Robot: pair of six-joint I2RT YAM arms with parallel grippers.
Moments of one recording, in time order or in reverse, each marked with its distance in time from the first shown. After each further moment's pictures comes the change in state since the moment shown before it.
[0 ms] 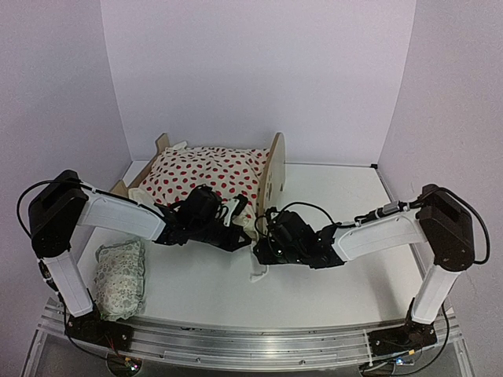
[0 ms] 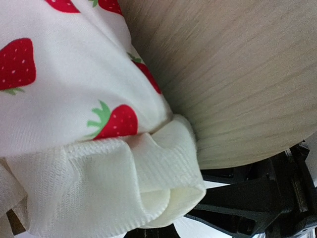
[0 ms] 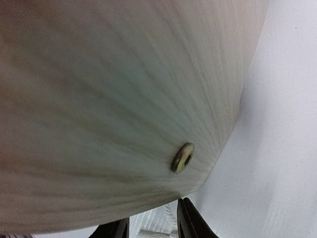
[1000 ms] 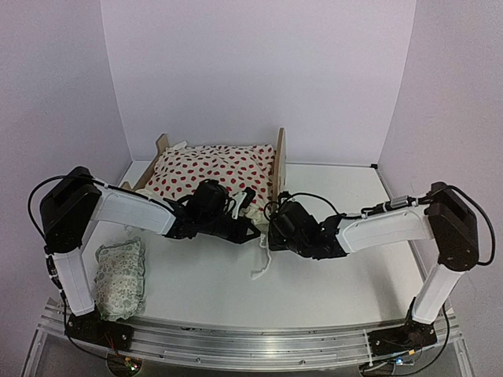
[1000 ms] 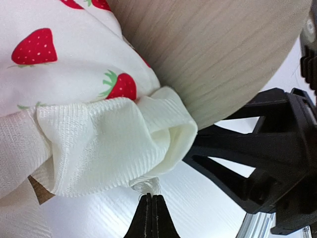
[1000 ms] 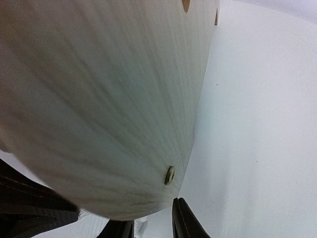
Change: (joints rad) left arm 0.015 0.104 0.120 0.038 0.052 0.002; right arm -0.051 -0.047 0.046 -0.109 0.275 -0.112
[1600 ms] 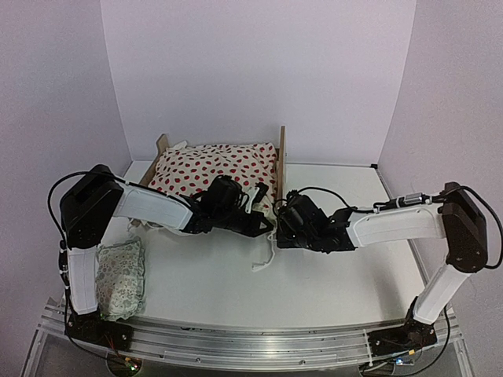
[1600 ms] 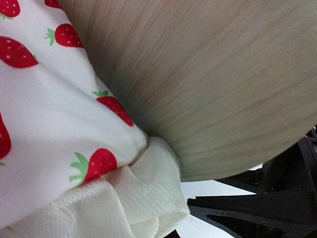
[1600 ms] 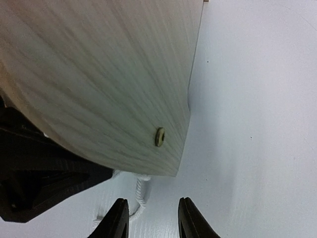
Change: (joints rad) left arm 0.000 0.138 0.158 0.028 0.029 -0.003; right arm -0.024 -0.069 -0.018 -0.112 -0.079 0.084
